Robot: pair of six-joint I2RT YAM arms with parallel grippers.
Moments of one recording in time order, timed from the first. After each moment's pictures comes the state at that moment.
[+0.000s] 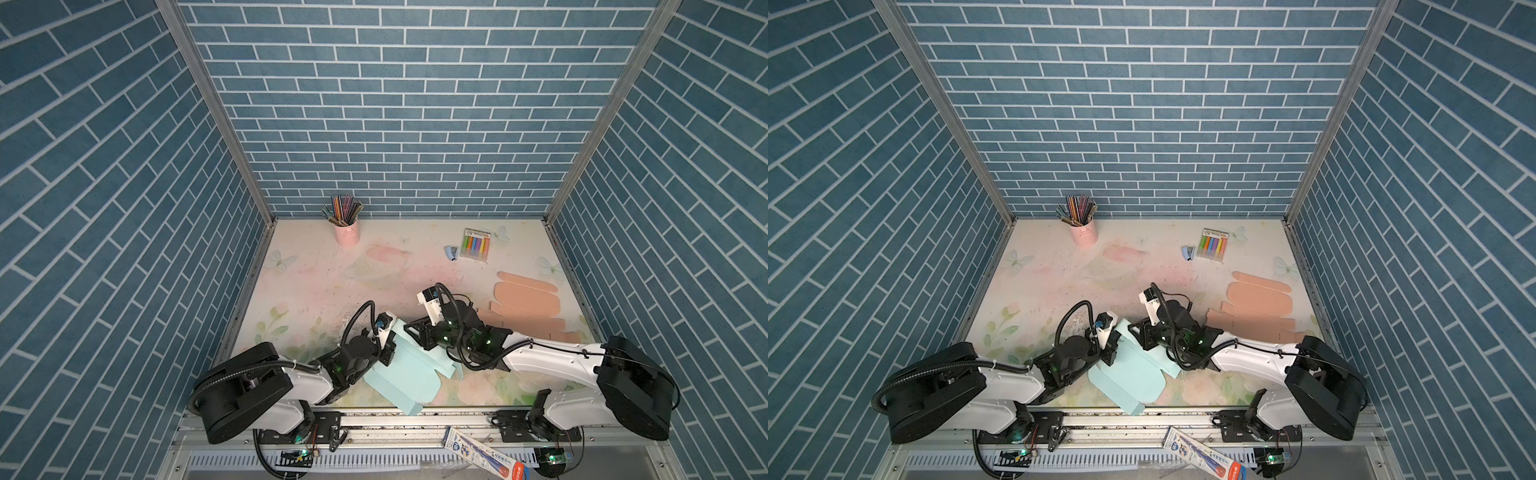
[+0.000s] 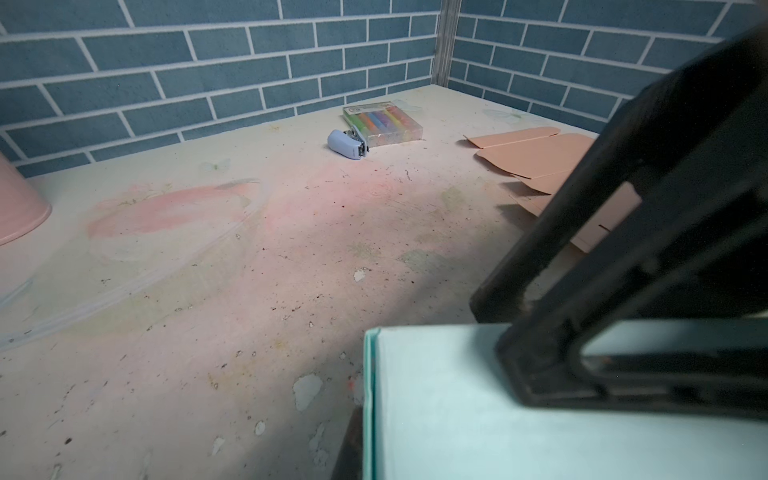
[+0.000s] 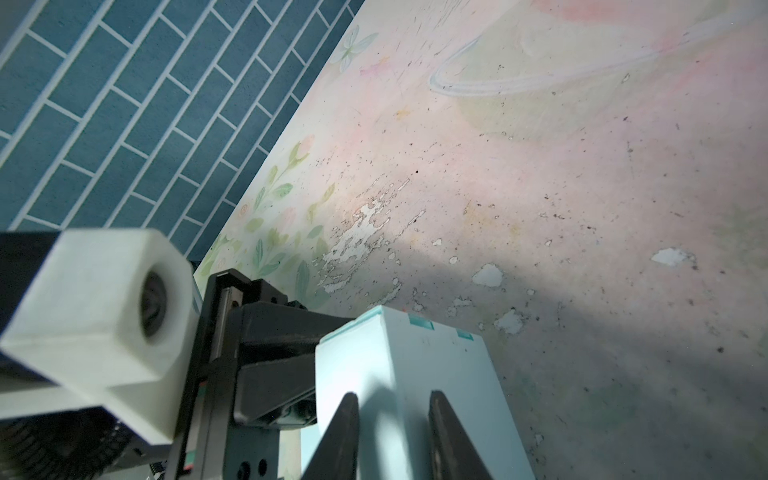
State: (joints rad) left arm -0.95 1.38 0.13 0.94 -0.23 -0.12; right arm 1.00 1.35 0.61 0.23 -0.16 0.60
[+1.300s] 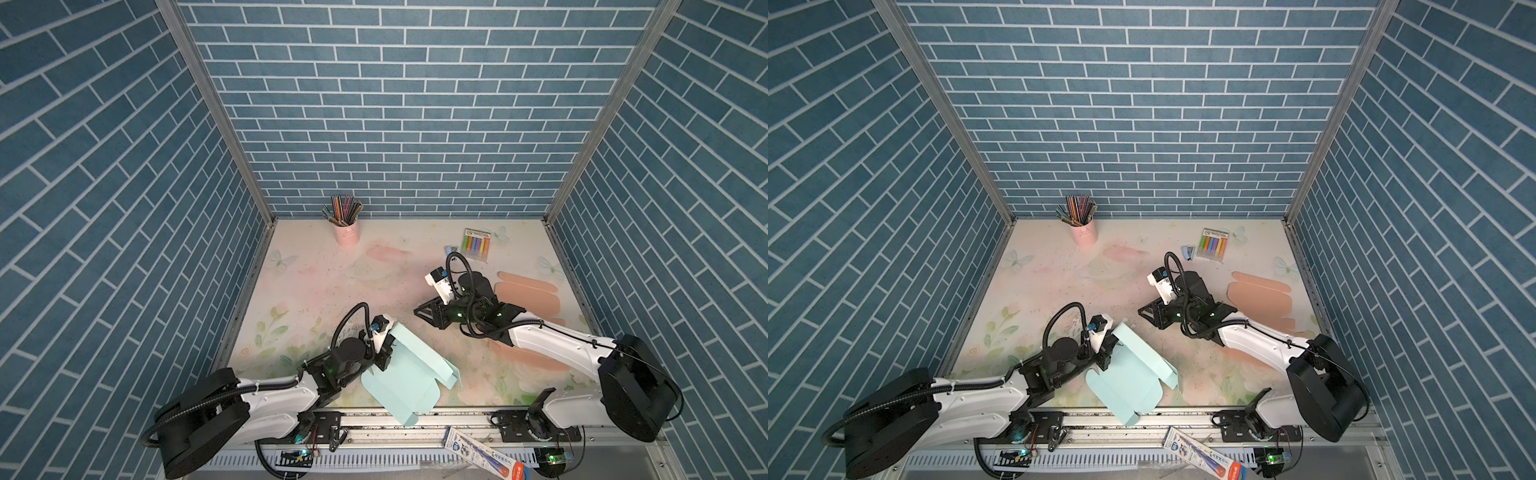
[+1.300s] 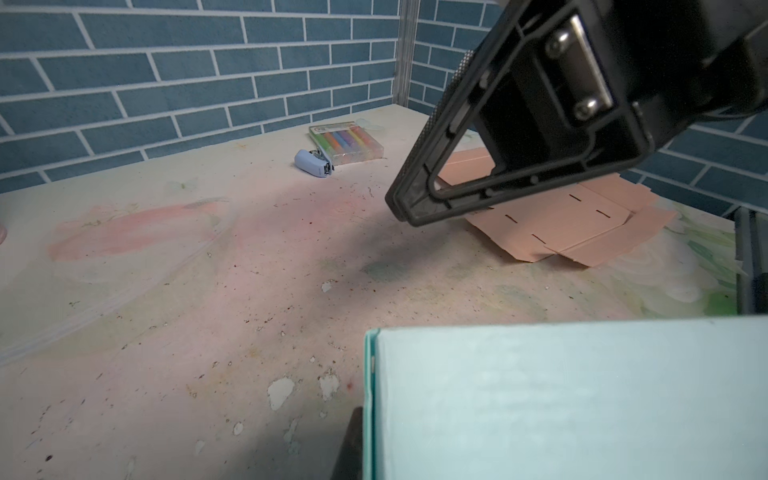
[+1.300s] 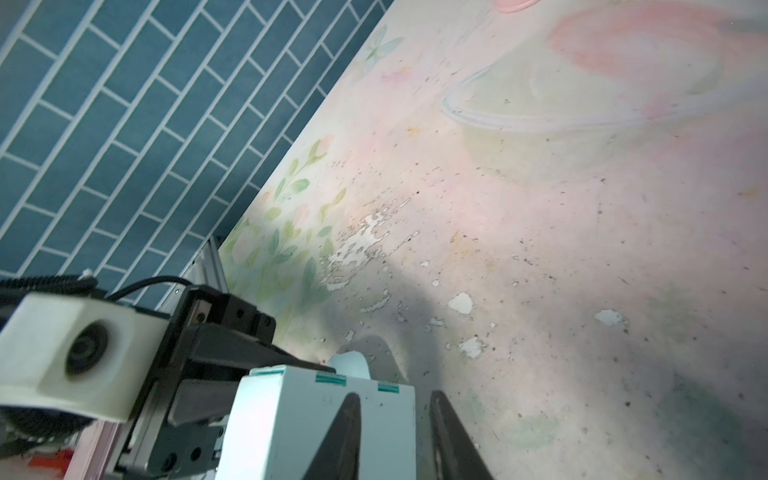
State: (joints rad) left arm -0.95 1.09 0.13 0.70 -0.11 -0.12; right arm 0.75 1.35 0.73 0.05 -0.52 0.33
